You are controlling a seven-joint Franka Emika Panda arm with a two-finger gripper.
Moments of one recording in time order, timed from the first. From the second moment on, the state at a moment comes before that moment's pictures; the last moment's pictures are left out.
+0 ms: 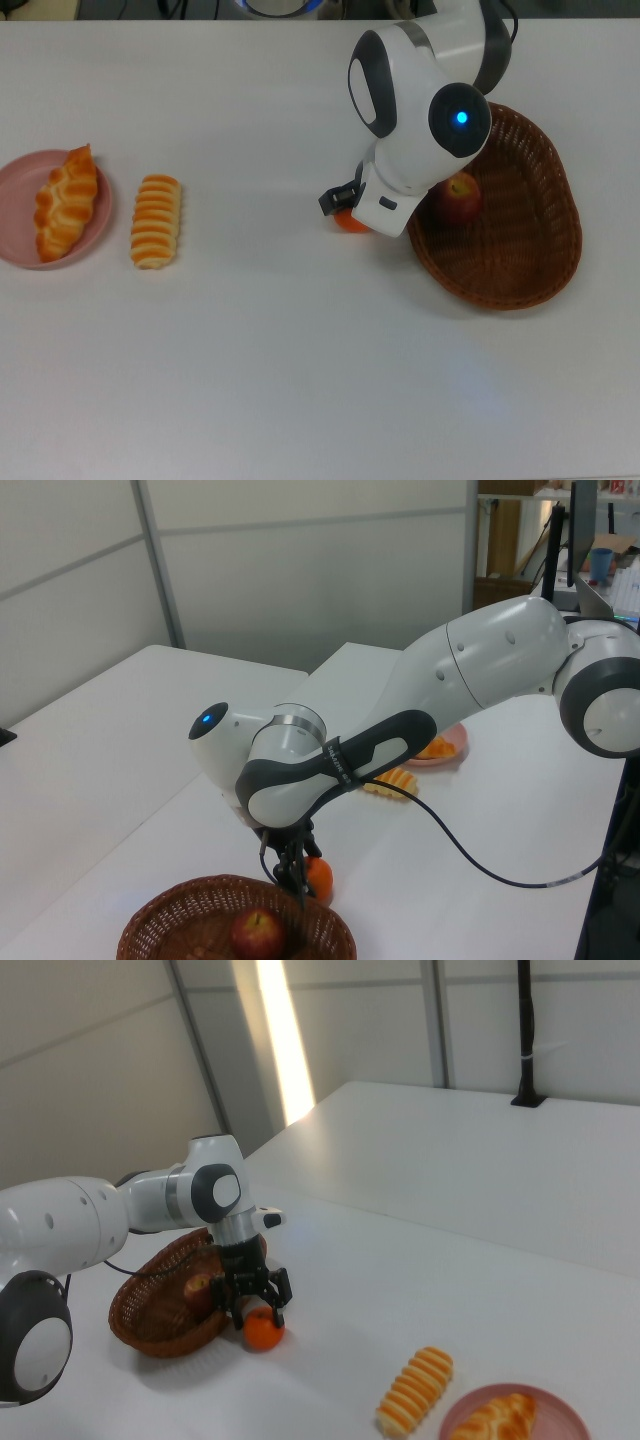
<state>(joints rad) 0.19 0.57 0.19 -1.49 -0.25 1.74 -0.02</state>
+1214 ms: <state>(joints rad) 0.21 0.44 0.20 -1.42 -0.16 1.85 -0.01</state>
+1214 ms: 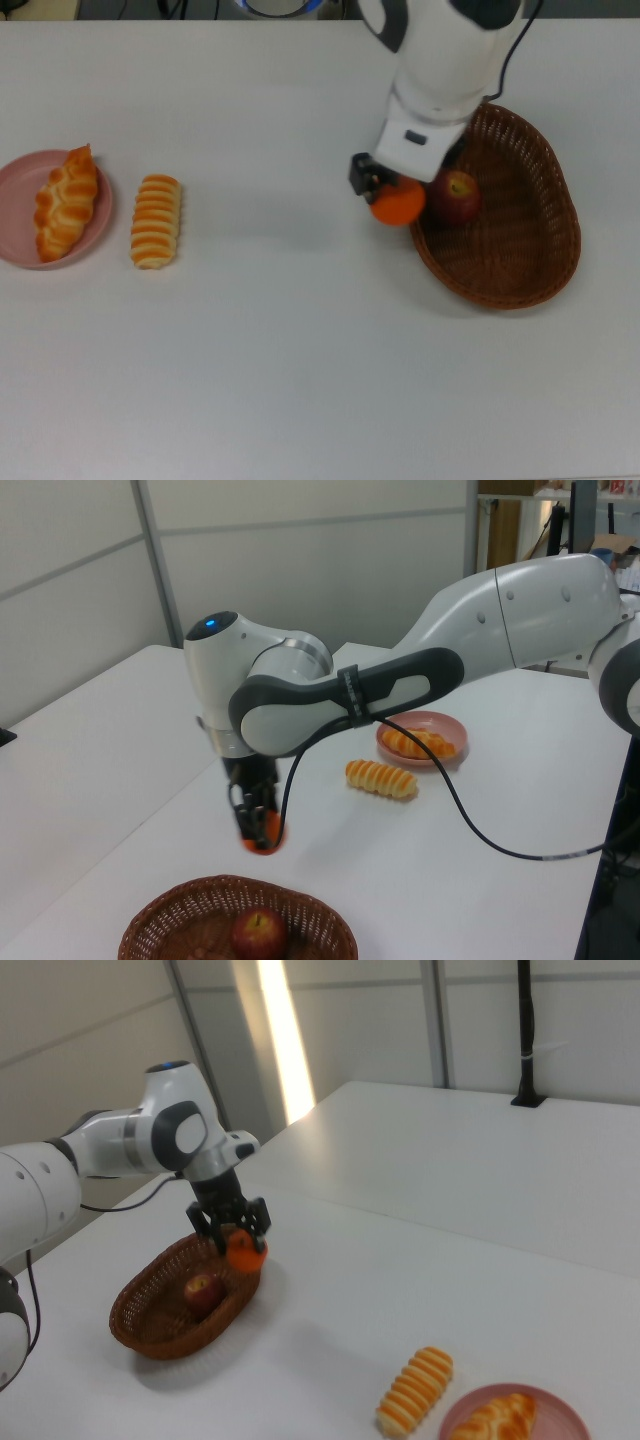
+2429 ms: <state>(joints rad) 0.27 0.45 0.19 -1.43 -0.28 1.97 0.22</state>
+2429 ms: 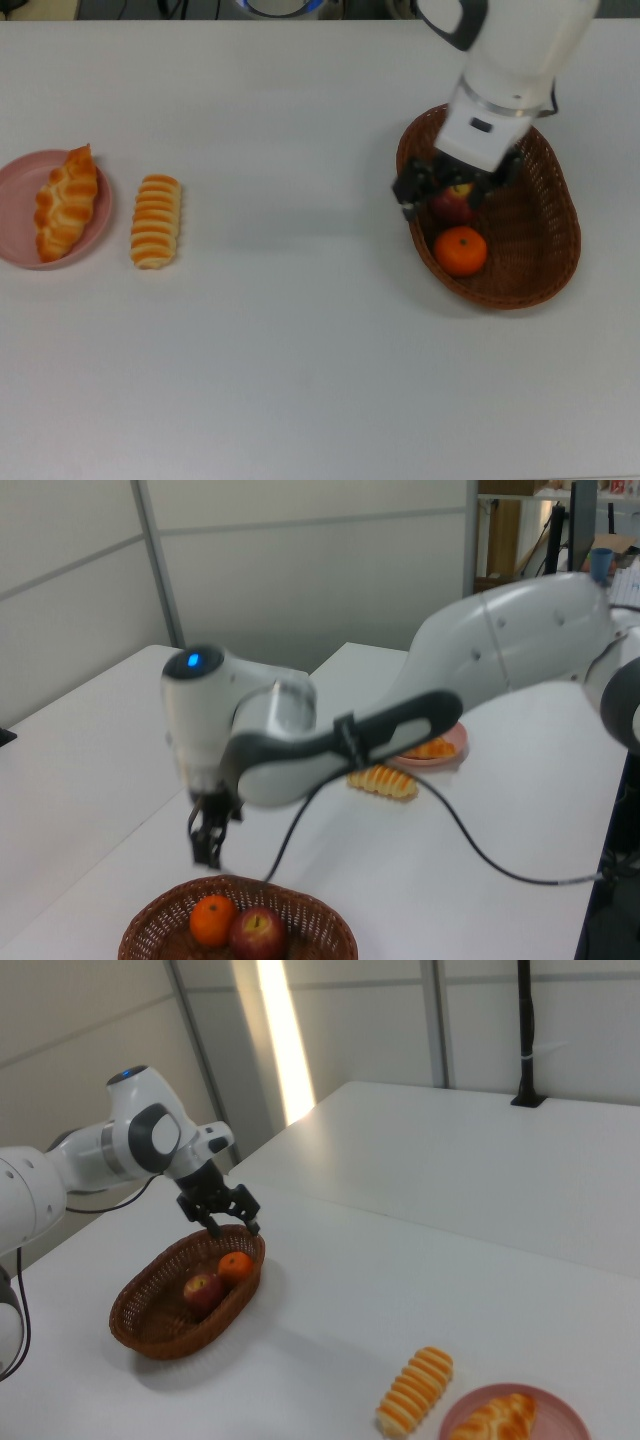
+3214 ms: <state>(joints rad) -0.10 0.54 0.15 -1.48 -0.37 1.84 0.06</state>
